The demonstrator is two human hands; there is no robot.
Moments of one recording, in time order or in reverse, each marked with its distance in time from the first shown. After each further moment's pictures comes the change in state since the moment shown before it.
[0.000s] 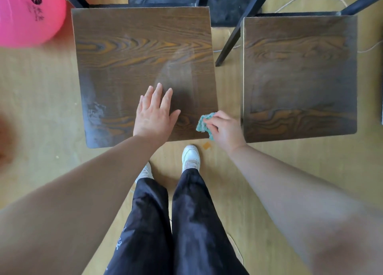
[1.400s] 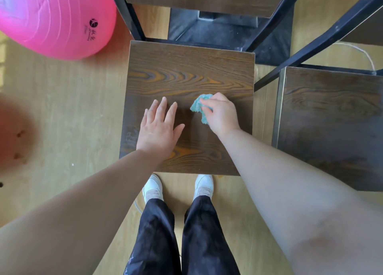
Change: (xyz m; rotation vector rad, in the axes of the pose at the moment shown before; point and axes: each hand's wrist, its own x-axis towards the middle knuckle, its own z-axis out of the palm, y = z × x) left_hand 0.022 -0.087 -0.030 -0.036 0.076 -0.099; right_hand 0.156 -0.110 0.026 0.087 0.021 0.056
